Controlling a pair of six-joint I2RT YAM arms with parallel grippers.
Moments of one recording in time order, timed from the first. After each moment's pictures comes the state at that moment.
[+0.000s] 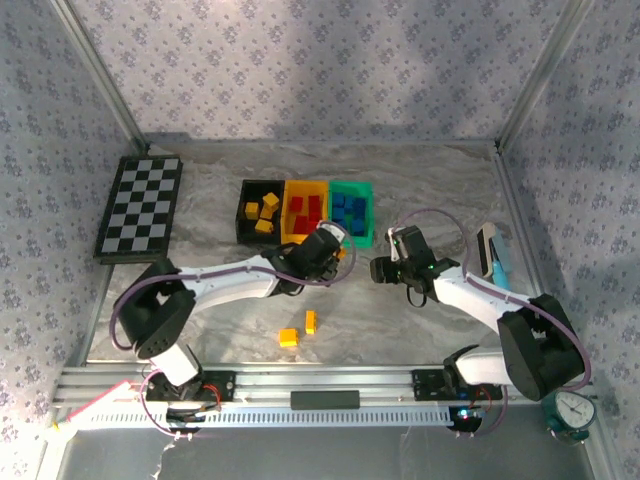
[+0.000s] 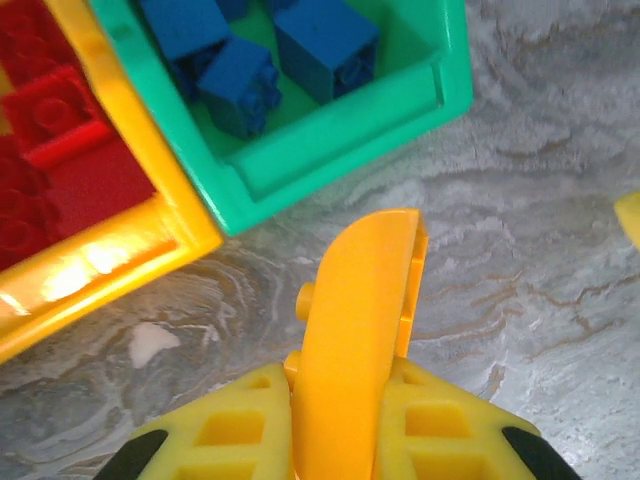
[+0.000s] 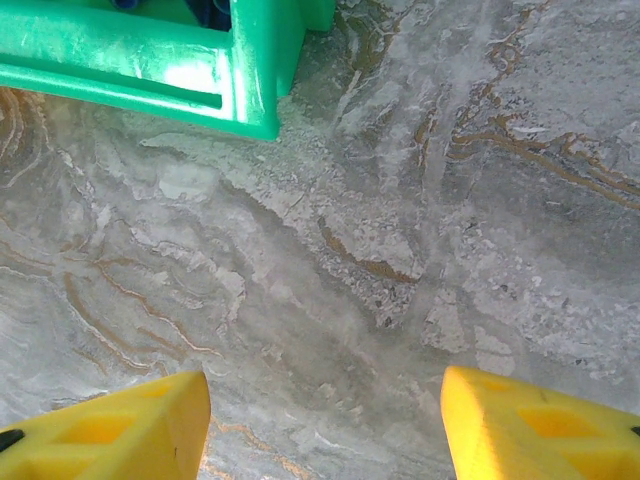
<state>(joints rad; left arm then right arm) -0.96 1.61 1.00 -0.20 -0.26 -0.30 0.47 1.30 0.59 -0.21 0.00 0.28</state>
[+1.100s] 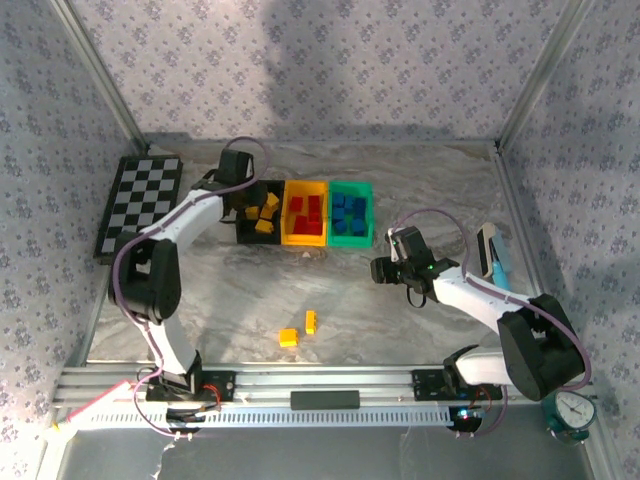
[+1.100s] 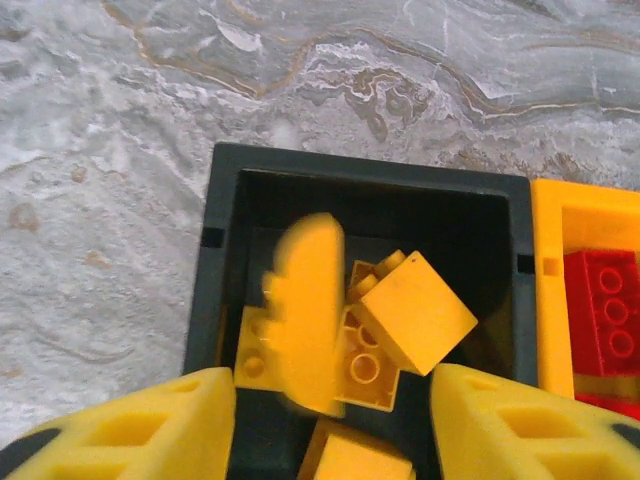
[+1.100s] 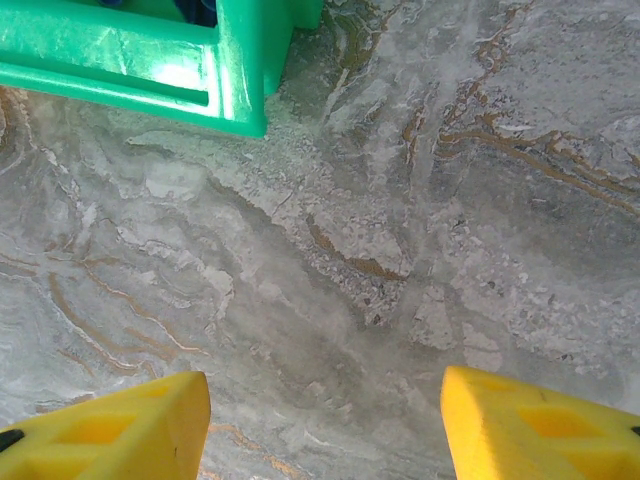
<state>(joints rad) -0.31 1.78 1.34 -0.40 -0.07 -0.35 0.47 1.30 0.59 -0.22 0.03 0.28</state>
